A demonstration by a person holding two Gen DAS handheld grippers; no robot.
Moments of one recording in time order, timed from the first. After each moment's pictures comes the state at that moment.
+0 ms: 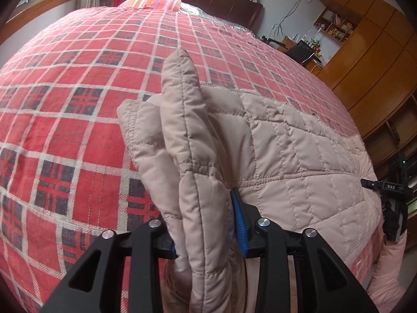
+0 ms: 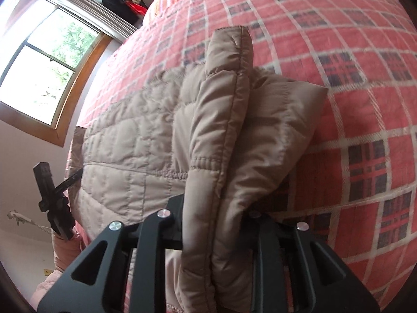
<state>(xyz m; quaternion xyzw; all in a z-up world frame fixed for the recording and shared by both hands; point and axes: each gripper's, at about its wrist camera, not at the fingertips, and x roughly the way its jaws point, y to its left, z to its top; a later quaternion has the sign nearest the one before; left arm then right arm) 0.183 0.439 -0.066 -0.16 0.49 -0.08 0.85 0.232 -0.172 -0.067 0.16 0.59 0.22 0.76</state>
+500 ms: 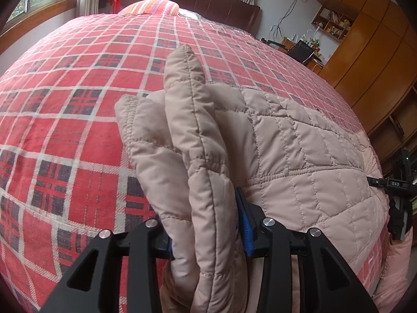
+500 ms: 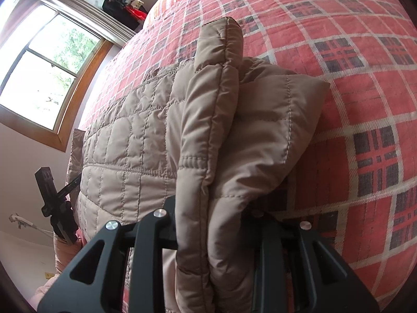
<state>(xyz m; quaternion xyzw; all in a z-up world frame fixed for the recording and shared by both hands) 0.172 0.431 -0.073 -0.14 0.48 -0.07 0.86 0.222 -0.175 -0.072 0.18 0.58 0.23 0.76</state>
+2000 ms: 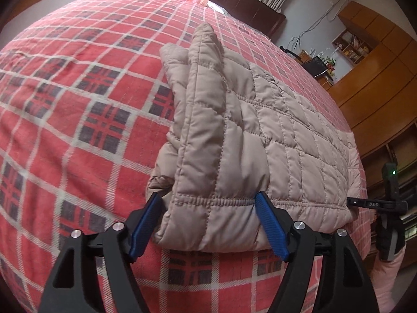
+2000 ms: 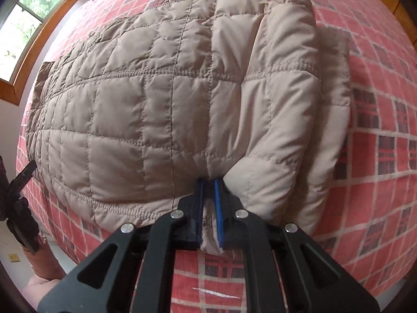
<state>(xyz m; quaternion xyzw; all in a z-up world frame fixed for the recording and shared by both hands) 0.075 0.434 -0.064 -0.24 0.50 -0.04 0.83 0.168 -0.128 -0.050 0.01 0.67 0.14 0.73</state>
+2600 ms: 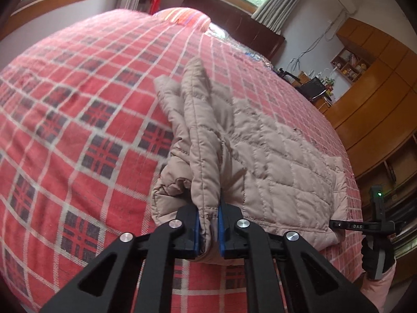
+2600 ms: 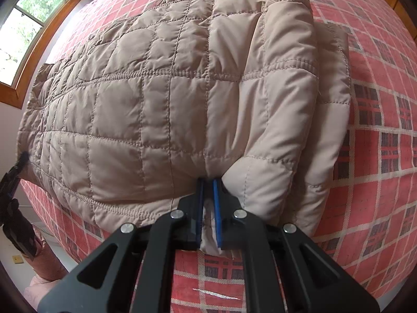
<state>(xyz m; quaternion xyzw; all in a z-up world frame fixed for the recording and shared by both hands) 0.074 0.413 -0.015 -0.23 0.44 -0.02 0.87 0.168 -0.144 -0.053 0.02 0.67 0.14 0.73</state>
